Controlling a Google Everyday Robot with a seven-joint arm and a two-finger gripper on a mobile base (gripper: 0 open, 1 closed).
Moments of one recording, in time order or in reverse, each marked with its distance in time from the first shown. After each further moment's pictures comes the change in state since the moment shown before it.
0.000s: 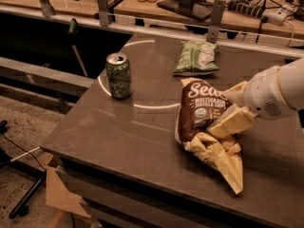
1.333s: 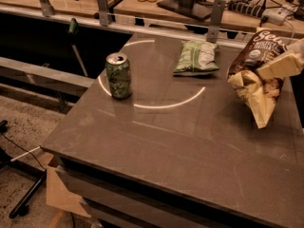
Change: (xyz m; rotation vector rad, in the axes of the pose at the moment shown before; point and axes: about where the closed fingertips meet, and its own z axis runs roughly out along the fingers) arm 0.029 -0.161 -0.106 0.494 0.002 0.253
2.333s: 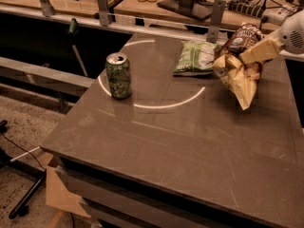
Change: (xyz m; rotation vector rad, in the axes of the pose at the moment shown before) arm -0.044 -0.007 0.048 -0.077 -0.024 0.039
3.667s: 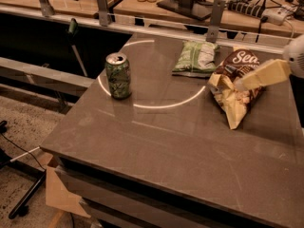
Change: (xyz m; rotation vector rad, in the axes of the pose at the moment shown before) arm 0.038 0.044 -0.017 -0.081 0.023 0.048
